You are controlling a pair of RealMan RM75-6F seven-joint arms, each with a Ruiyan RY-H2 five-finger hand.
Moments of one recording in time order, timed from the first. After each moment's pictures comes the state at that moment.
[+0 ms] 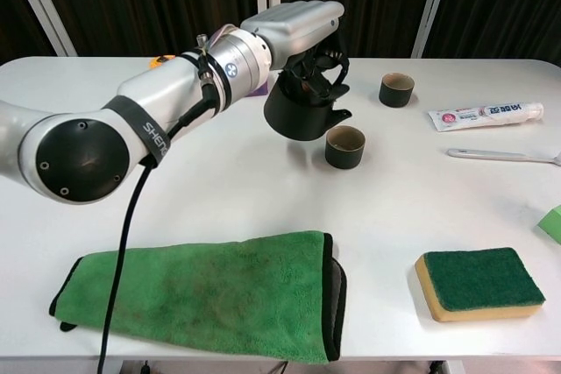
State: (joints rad) left arm -1.11 -1.98 -0.34 -1.03 1.19 0.91 0.23; right arm 0.08 -1.16 0.09 -1.42 -1.48 1.48 0.12
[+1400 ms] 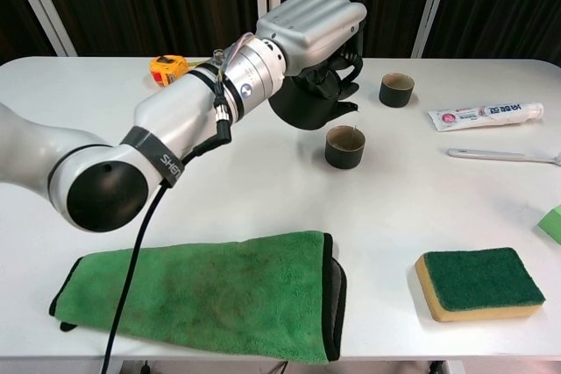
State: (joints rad) left arm -1.14 -2.08 -0.30 -0.85 1.34 1.03 0.27; right arm 0.08 -1.16 0.09 -1.40 -1.47 1.48 0.13
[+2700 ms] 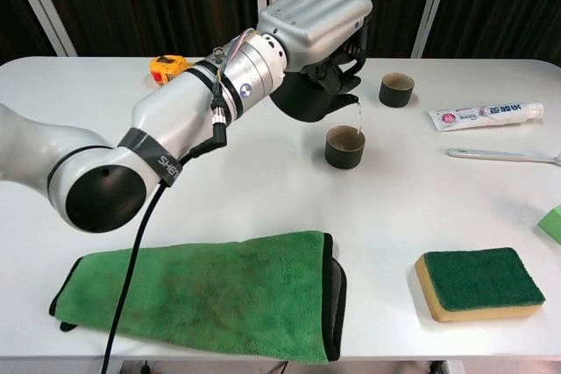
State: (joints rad) left arm -1.14 -2.08 -0.29 -0.83 1.40 1.07 0.29; right arm 0.08 -1.16 0.09 -1.41 -1.48 1.48 0.12
